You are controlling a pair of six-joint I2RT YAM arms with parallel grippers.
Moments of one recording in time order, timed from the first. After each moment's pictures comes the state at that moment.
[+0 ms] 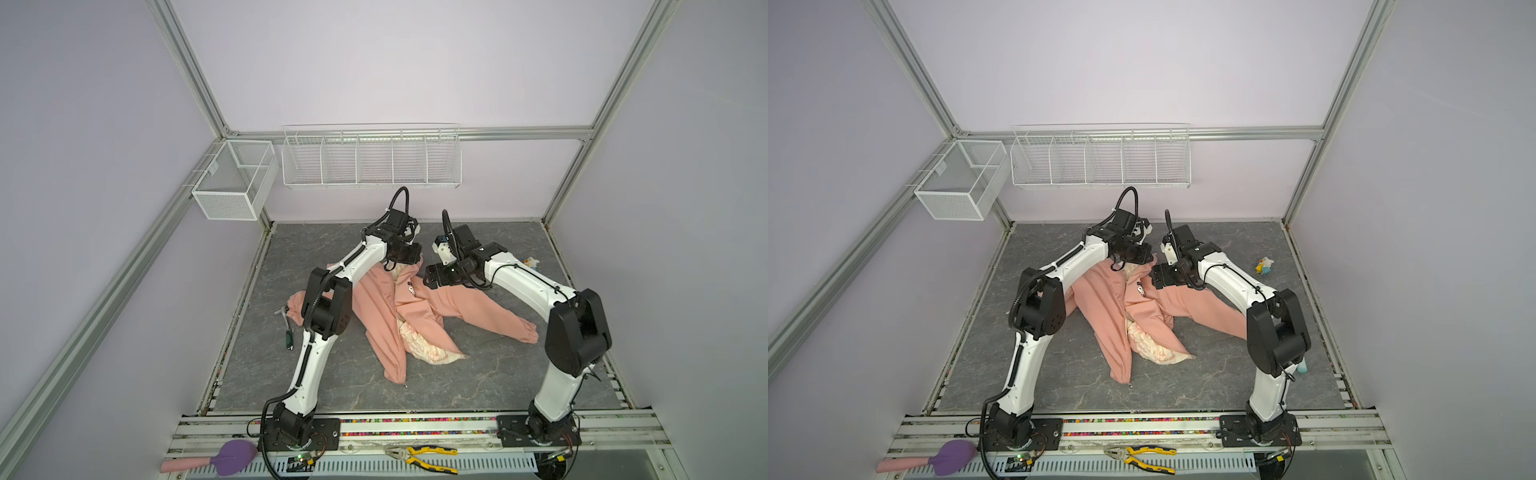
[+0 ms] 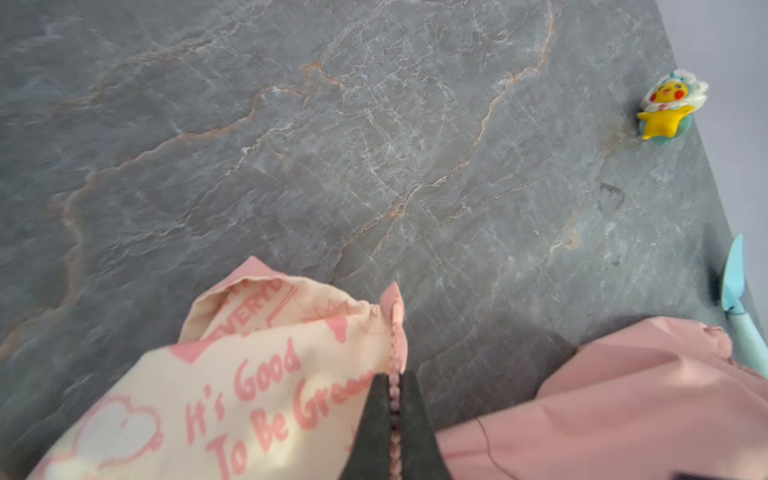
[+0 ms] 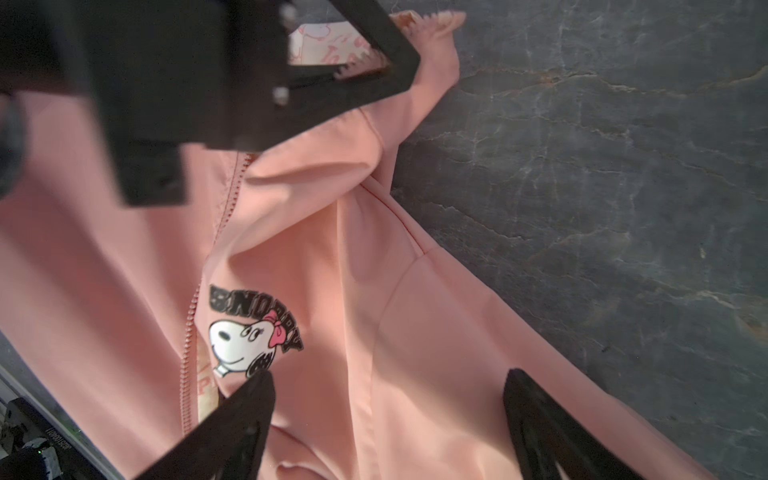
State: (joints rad) left arm -0.56 2.28 2.03 -0.65 0.33 -0.21; right arm 0.50 1.84 1.48 -0.72 -0.22 0.24
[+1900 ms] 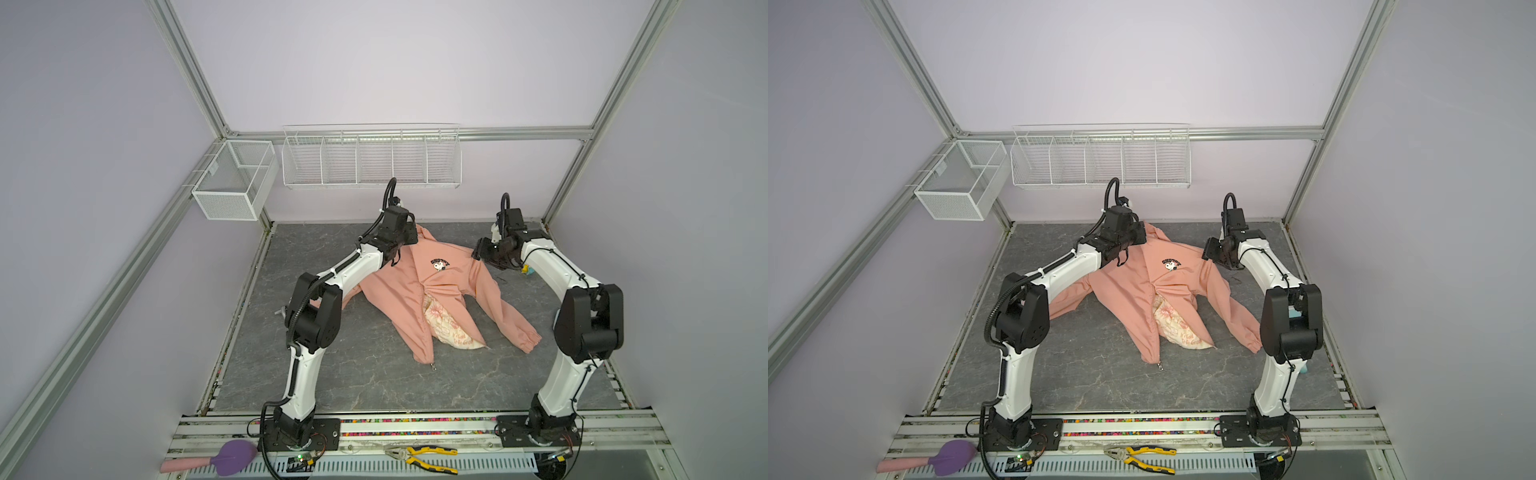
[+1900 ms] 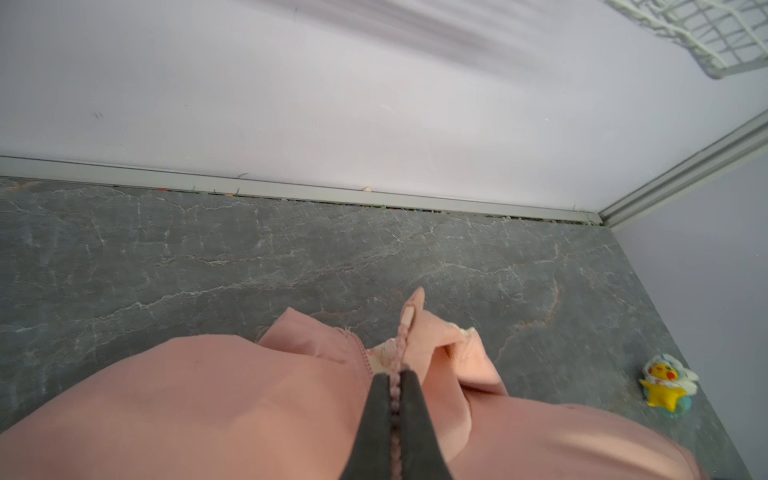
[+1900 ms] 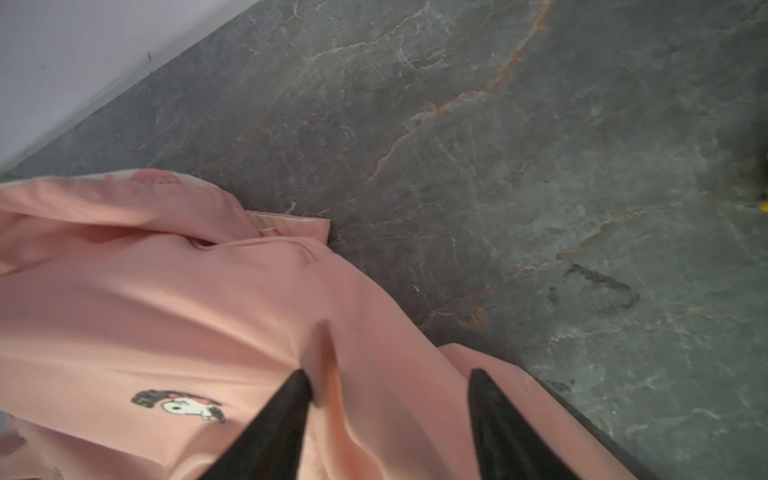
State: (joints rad) left arm -0.59 2.15 1.81 -0.15 -0.12 -0.47; right arm 0.15 1.82 1.50 -0.72 -0.13 0.45
